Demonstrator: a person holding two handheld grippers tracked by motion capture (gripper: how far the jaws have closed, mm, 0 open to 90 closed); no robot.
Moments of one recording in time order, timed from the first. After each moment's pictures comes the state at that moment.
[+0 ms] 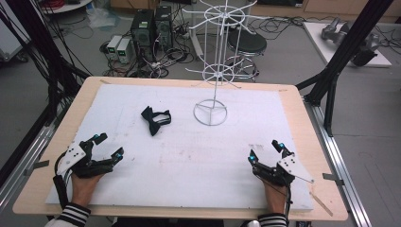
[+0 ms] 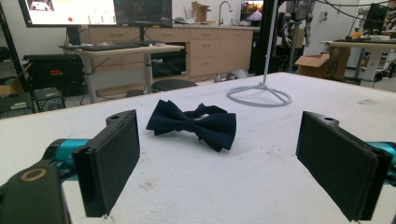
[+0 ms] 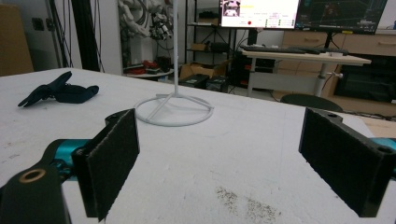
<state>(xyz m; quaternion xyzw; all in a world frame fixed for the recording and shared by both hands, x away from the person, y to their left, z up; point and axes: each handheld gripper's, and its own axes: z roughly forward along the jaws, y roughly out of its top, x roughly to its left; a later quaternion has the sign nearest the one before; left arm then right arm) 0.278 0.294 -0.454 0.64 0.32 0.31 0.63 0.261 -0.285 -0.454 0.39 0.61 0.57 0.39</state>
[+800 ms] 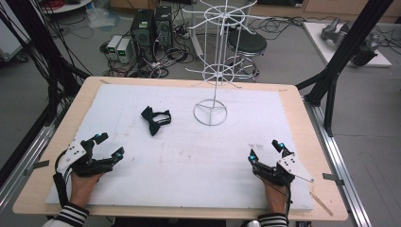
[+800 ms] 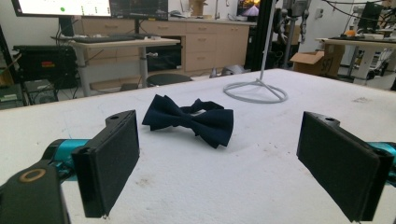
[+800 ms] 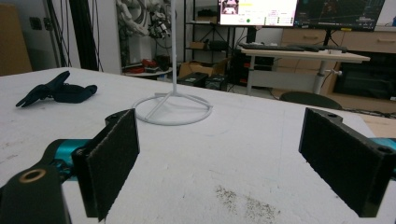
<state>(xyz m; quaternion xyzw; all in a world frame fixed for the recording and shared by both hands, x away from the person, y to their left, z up) 0.282 0.295 -0.453 0.64 0.33 0.29 0.63 0.261 -0.285 -0.453 0.40 0.61 0.56 0.39</state>
